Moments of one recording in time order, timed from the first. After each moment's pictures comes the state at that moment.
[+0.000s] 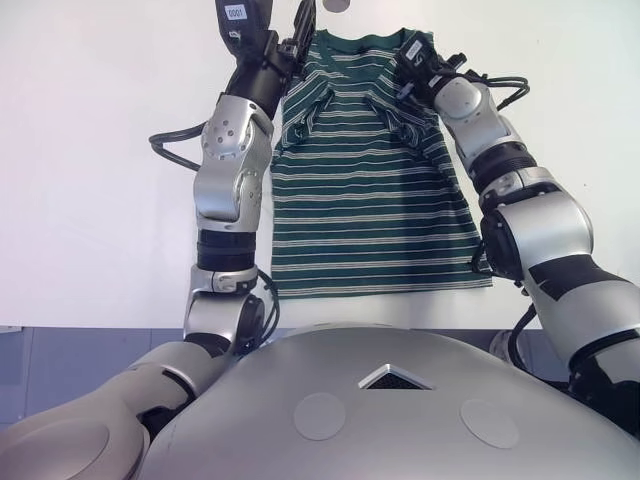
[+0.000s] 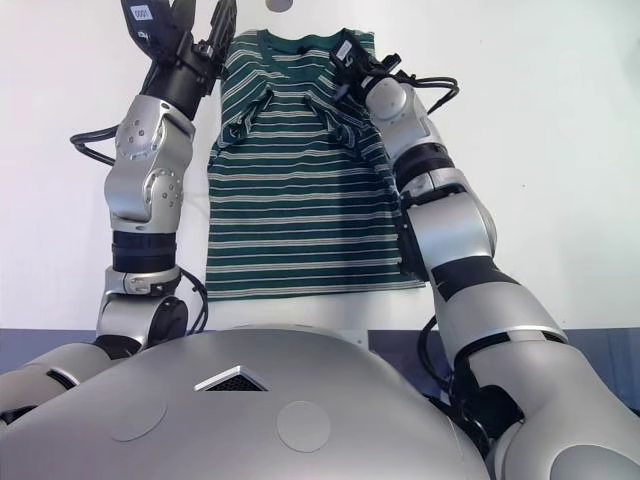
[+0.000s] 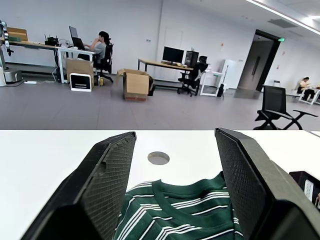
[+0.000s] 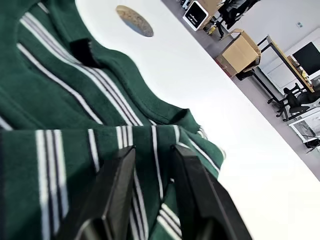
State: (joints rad) left arm -0.29 -0.01 -0.02 -0.05 -0.22 0.25 -0.15; right arm -0.81 -0.19 0.20 1.16 -0.24 -0.16 0.21
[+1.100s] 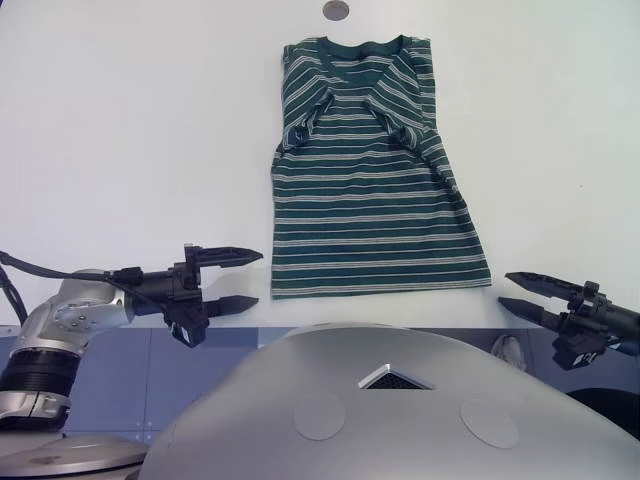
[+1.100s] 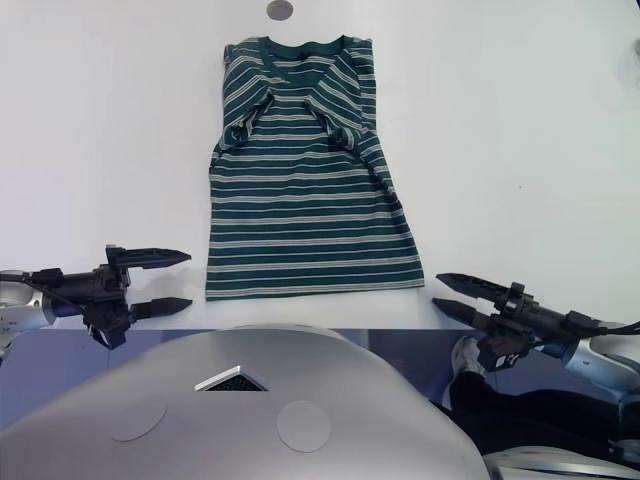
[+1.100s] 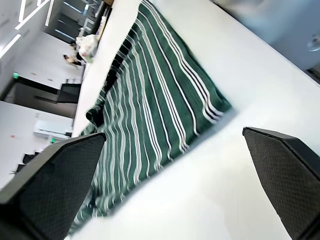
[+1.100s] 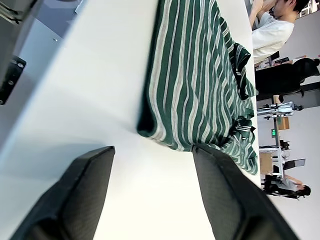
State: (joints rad) left arm 0.41 0.86 -0.08 0.15 0.26 -1.35 -0.74; right arm 0.53 -0.91 -0.35 0.44 -0.61 -1.59 0.42
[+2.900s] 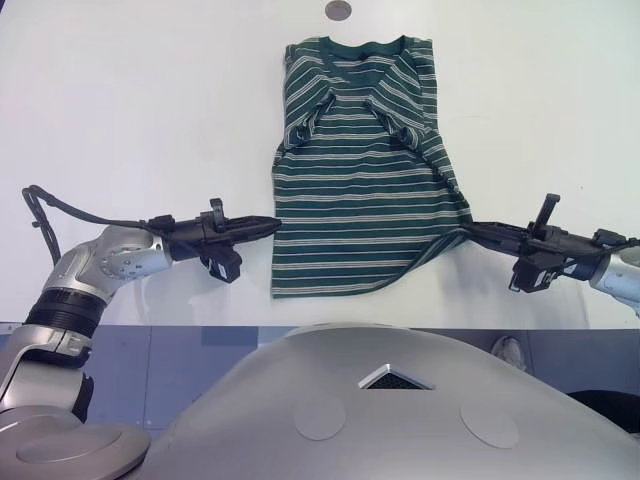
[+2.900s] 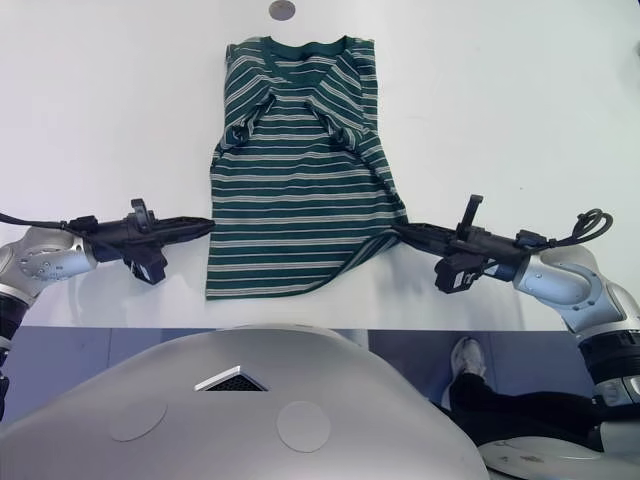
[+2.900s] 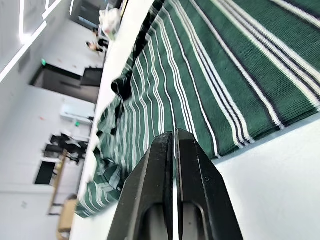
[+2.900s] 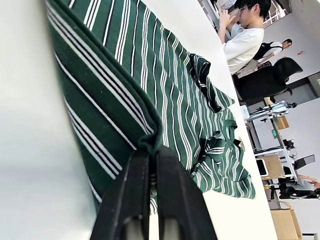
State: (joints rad) left arm 0.06 0.89 -0.37 0.31 0.31 -1.11 -0.50; right arm 0.27 -1.05 0.20 0.21 -0.05 -1.07 0.59
